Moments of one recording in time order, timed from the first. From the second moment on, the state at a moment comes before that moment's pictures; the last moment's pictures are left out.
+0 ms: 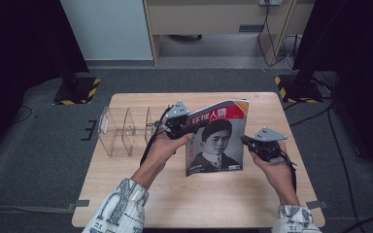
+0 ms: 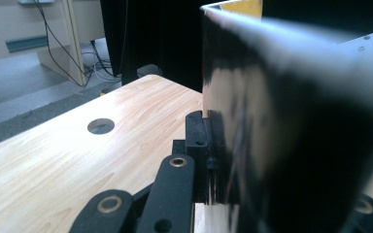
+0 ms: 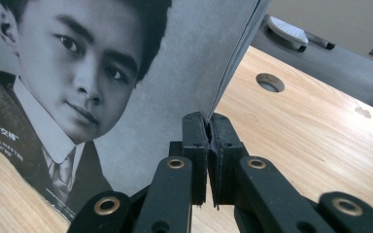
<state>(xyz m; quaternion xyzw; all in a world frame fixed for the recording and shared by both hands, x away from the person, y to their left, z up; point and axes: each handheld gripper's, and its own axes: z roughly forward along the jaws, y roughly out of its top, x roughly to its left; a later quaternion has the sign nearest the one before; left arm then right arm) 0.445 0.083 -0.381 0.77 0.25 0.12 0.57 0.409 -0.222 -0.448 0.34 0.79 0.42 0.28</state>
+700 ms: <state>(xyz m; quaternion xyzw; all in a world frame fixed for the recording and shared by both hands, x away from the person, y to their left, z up) 0.448 0.085 -0.376 0.77 0.22 0.12 0.59 0.407 -0.225 -0.442 0.35 0.78 0.43 0.29</state>
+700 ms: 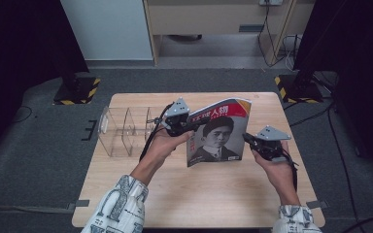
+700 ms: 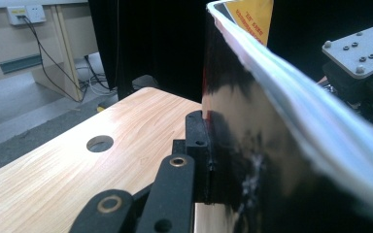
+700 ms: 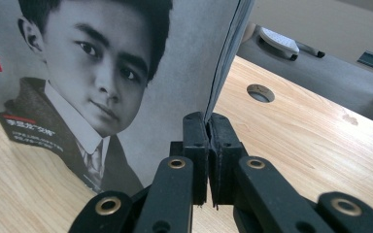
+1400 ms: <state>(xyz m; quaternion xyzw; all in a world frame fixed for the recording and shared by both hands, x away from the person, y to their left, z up) 0.444 0.085 -0.367 0.76 0.20 0.11 0.61 0.406 -0.227 -0.443 0.35 0.78 0.45 0.28</state>
